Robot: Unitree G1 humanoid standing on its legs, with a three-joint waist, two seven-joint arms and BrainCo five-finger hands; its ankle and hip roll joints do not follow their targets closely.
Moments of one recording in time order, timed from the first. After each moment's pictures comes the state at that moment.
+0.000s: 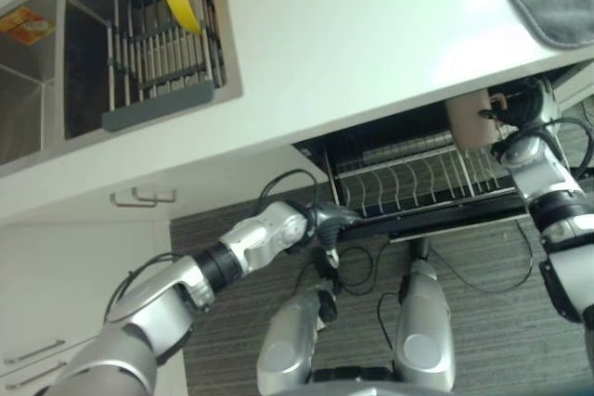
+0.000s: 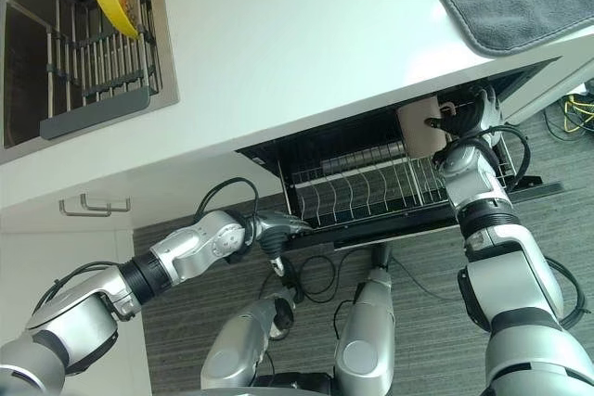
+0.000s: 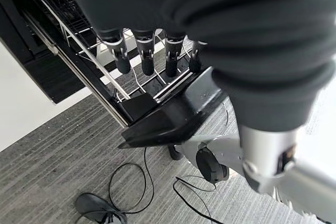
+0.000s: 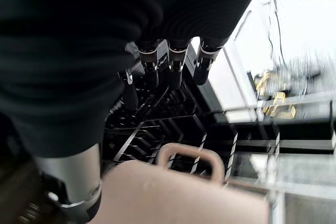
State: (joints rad) left arm -0.66 0.49 -0.90 0.28 0.57 -0.03 -0.46; right arm -0.85 -0.66 0.30 0.83 -0.02 0.14 -0.47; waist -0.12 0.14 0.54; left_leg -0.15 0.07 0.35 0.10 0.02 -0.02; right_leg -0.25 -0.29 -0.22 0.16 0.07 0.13
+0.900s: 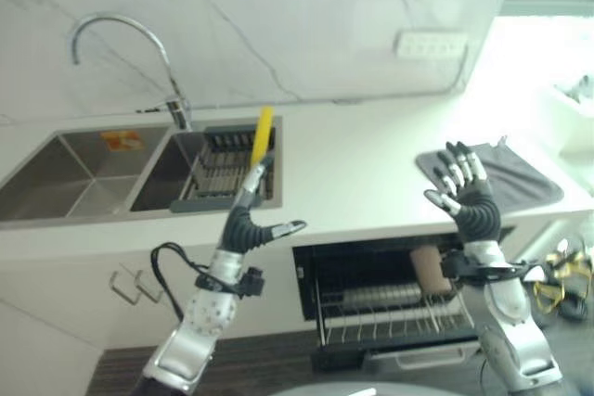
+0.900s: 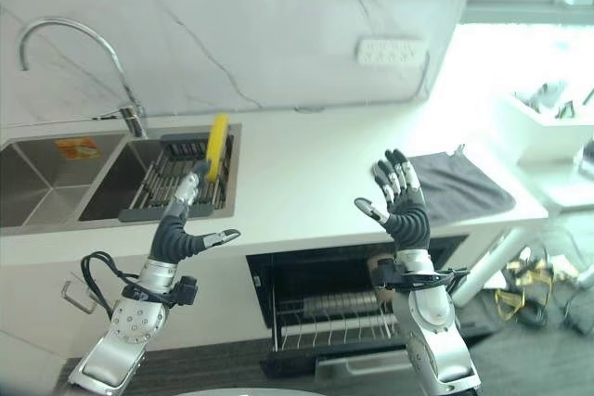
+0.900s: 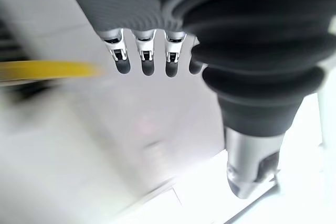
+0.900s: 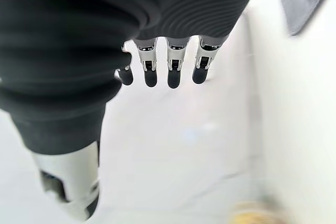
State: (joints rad) left arm 0.14 0.51 -0.29 0.07 0.06 -0.34 0.17; right arm 0.15 -0.39 0.14 -0.14 0.45 -0.21 -0.13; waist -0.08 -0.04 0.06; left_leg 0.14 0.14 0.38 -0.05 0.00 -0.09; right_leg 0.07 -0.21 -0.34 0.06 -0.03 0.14
